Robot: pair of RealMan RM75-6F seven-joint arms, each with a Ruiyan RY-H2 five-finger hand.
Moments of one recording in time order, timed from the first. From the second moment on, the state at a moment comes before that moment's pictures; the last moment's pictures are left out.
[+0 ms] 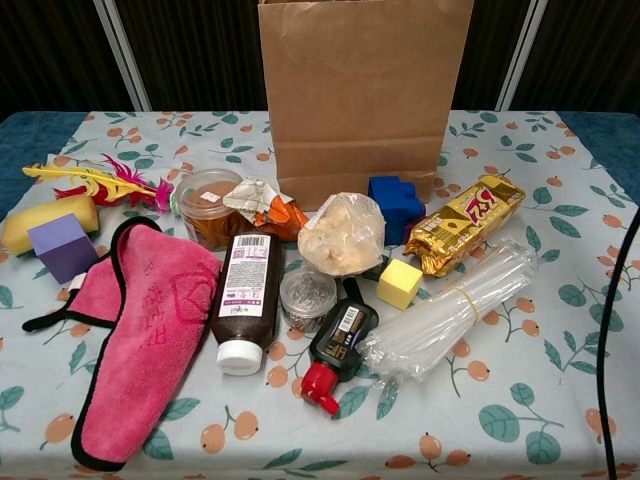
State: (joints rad) left arm -0.29 -1.21 -0.14 -1.49 1.41 1.44 -0.12; right arm 0.91 -1.37 0.53 -1.85 -0.78 1.36 -0.52
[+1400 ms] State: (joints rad) left arm -0.28 -1.26 -0.13 -1.46 1.42 1.41 -0.15; right arm 0.51 -1.03 0.08 -1.61 -1.52 1.24 -0.11
